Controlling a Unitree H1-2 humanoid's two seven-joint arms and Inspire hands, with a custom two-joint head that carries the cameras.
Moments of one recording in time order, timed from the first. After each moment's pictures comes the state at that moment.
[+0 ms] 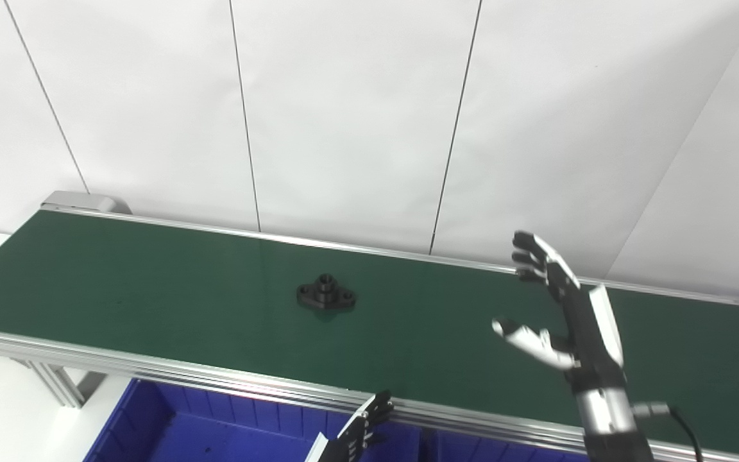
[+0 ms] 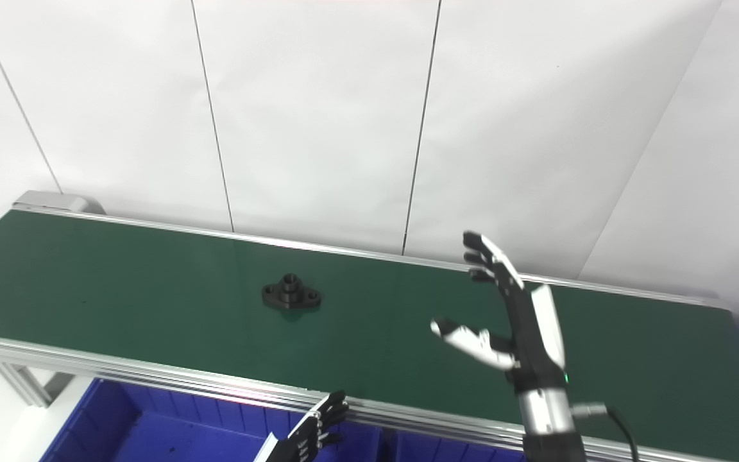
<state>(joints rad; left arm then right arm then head) 0.14 -0.06 -0.32 0.28 0.12 -0.43 0.01 -0.30 -0.13 0.08 0.04 -0.32 -0.21 -0.01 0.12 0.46</state>
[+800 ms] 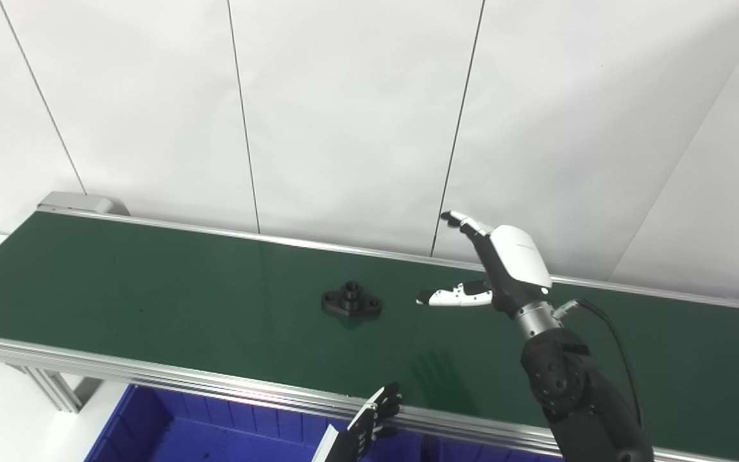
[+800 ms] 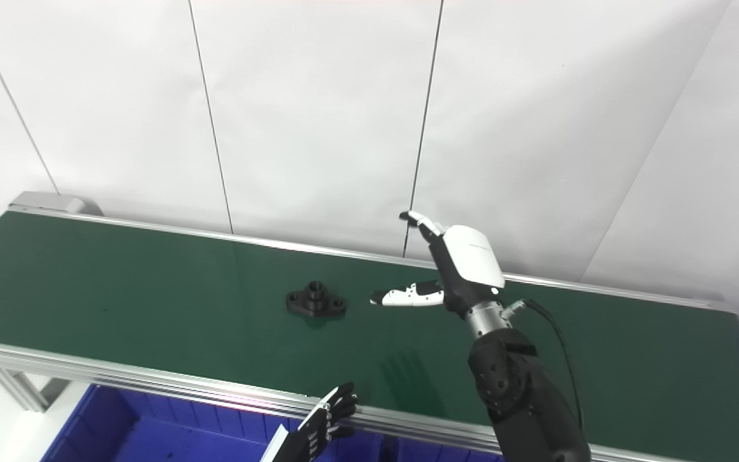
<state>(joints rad) 0.11 -0.08 -0.33 0.30 0.16 -0.43 0.06 -0.62 -0.18 0.29 0.45 -0.75 -0.11 -0.08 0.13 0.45</state>
